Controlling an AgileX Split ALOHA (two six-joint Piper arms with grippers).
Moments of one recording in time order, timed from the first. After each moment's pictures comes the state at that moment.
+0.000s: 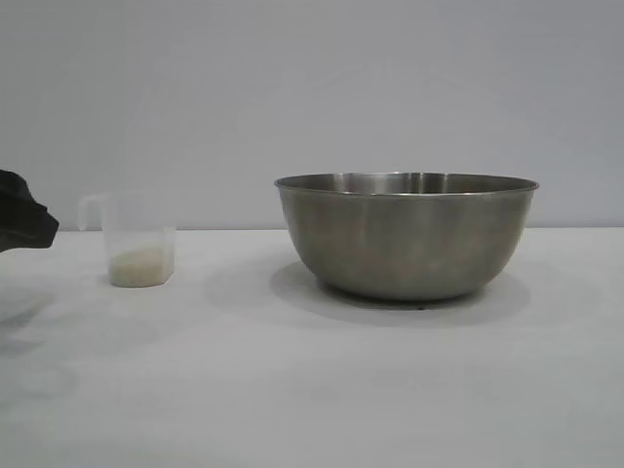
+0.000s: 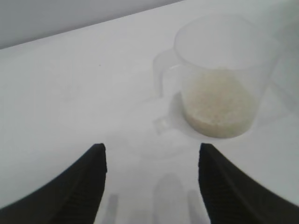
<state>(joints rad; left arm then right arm) -0.21 1.96 -0.39 -0.04 -1.13 0.13 0.14 -0.02 -0.49 0.00 1.14 -0.01</state>
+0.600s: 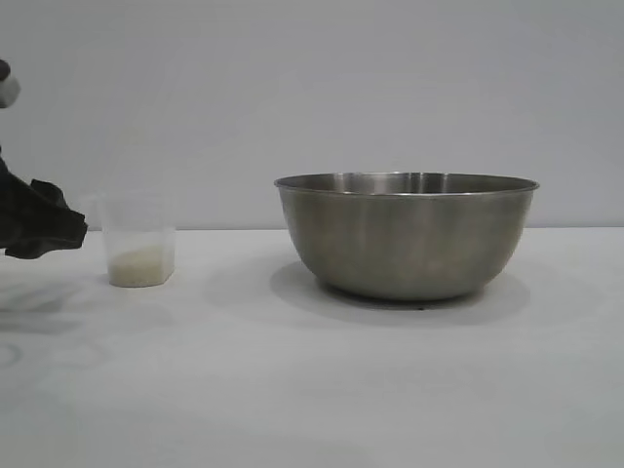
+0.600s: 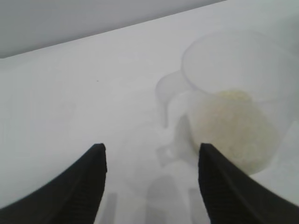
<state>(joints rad) -0.21 2.07 -0.53 -0.06 -1.14 0.13 0.14 -0.02 -0.49 0.00 1.14 -0.01</state>
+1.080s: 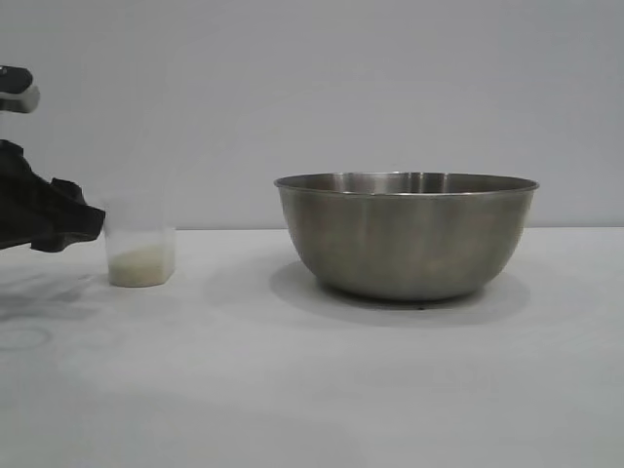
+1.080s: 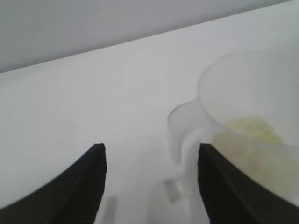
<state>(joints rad) -0.21 2.12 -0.62 -0.06 -1.14 0.14 0.14 -0.02 -0.49 0.00 1.14 -0.01</state>
